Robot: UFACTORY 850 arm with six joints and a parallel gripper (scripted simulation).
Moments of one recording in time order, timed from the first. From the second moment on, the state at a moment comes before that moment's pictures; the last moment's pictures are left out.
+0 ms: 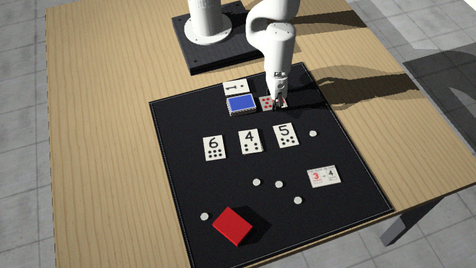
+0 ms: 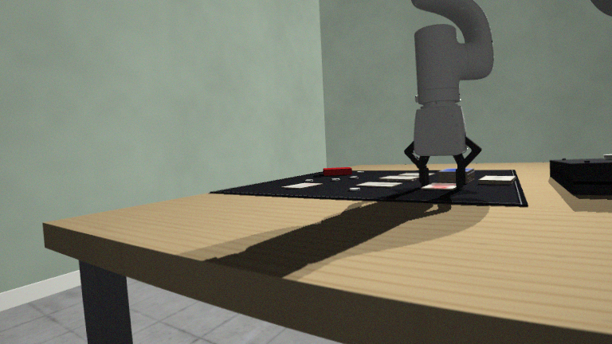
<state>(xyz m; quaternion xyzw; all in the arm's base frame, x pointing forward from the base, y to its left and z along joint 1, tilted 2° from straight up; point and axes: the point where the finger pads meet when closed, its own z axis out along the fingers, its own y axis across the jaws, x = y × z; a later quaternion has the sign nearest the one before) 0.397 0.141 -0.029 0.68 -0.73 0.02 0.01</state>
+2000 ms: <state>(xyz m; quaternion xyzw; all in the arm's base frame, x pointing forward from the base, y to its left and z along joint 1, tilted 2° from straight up) 0.391 0.139 -0.018 0.68 -0.73 0.02 0.01</state>
